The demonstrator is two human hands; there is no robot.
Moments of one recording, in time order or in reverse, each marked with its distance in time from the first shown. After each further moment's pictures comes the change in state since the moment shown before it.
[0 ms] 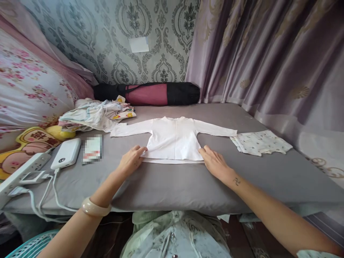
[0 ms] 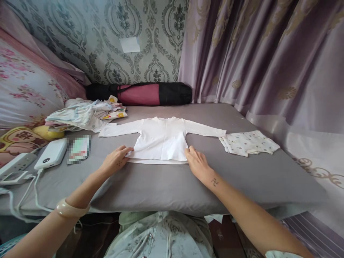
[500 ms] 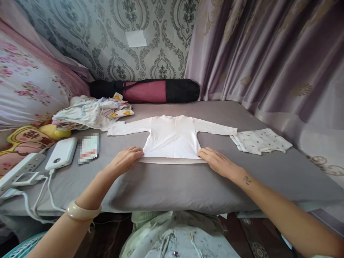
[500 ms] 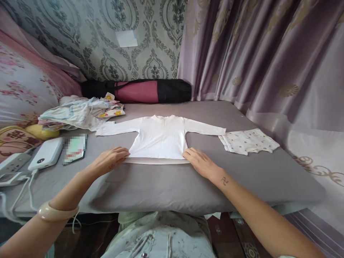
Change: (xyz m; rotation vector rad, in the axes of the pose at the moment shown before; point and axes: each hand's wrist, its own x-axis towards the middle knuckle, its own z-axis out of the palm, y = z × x) left_hand -0.001 -0.015 -0.014 -0.024 -0.067 0.387; right_hand -0.002 0.026 0.005 0.184 -0.001 -0.412
